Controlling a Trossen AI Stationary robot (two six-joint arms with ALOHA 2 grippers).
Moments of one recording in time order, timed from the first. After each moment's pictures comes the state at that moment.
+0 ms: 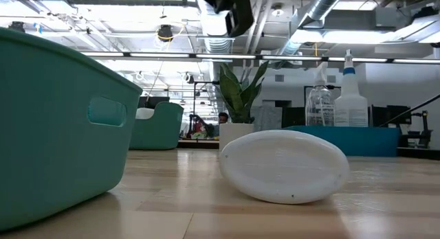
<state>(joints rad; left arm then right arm) -0.65 1.20 1.04 -0.47 0.00 -0.54 0.29 1.81 1.22 0.38 0.11 1.43</state>
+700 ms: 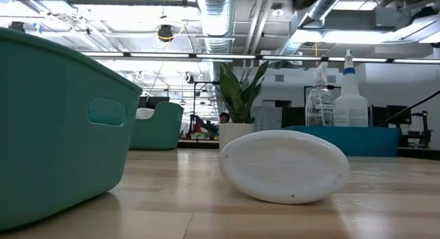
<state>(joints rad) -0.68 1.46 1.04 -0.34 0.20 -0.94 0.58 1.81 1.22 0.26 0.66 1.51</state>
